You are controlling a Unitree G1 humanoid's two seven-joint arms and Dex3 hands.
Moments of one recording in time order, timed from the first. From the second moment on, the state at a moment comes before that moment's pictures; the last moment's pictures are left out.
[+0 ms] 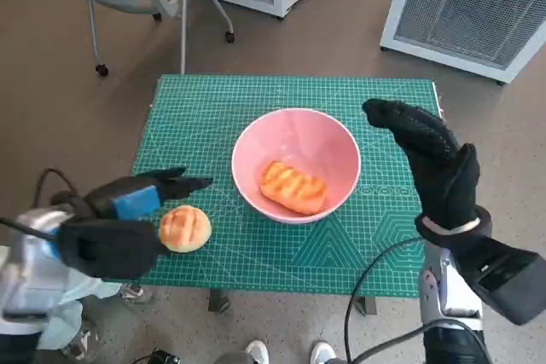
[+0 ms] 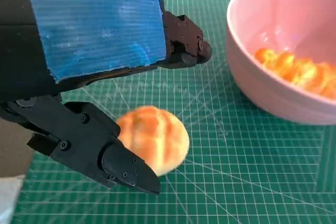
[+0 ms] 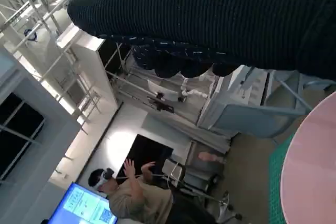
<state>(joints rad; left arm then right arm) -0.27 0.80 -0.14 -0.12 0.37 0.10 -0.71 -0.40 -0.15 -0.08 0.16 0.33 -0.55 0.47</state>
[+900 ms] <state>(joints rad) -0.37 0.69 -0.31 0.12 0.67 0.16 -0.51 -0.41 -0.16 -0.10 0.16 0.35 -0.53 0.48</state>
